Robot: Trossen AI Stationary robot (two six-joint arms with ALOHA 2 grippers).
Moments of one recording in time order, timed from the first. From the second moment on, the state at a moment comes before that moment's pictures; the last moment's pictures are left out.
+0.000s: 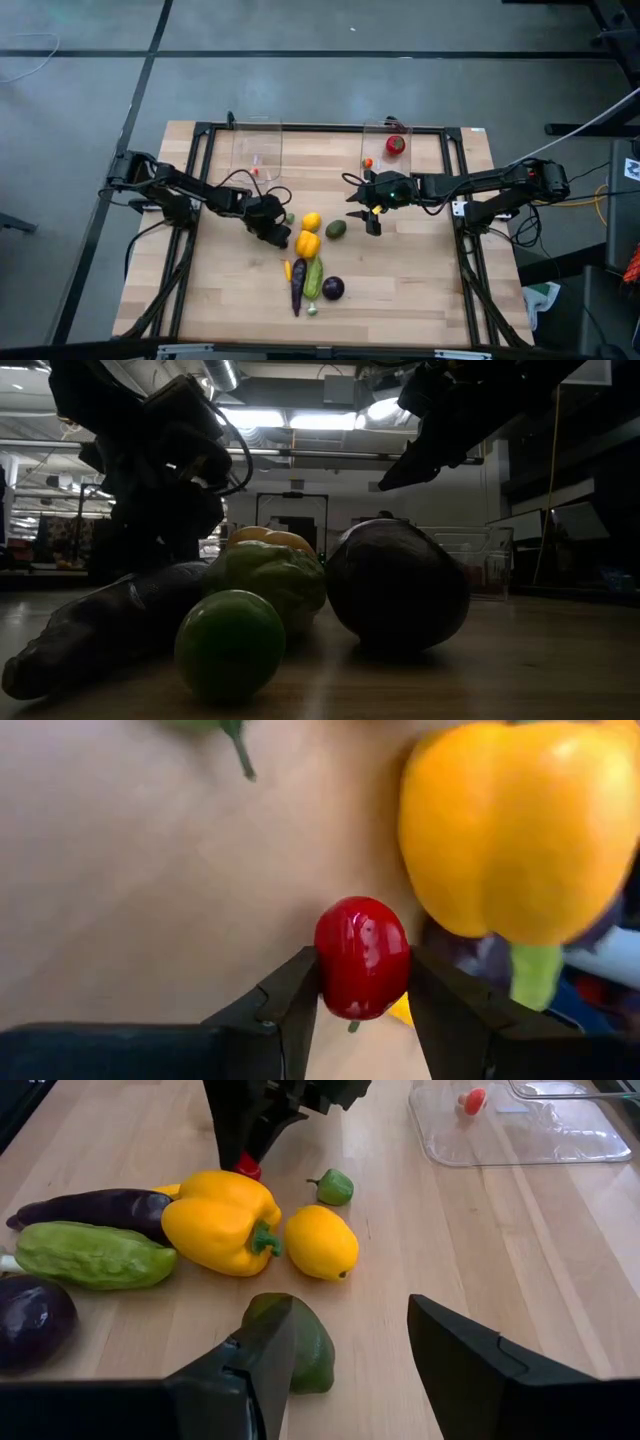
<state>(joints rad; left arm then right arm) -0.02 1.49 0.52 0.07 0.34 -1.18 -0.03 1.35 0.79 -0.05 -0.05 -0.03</state>
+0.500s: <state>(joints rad) 0.08 1.49 0.52 0.60 0.41 -1.10 -0.03 1.35 0.79 -0.05 -0.05 -0.03</state>
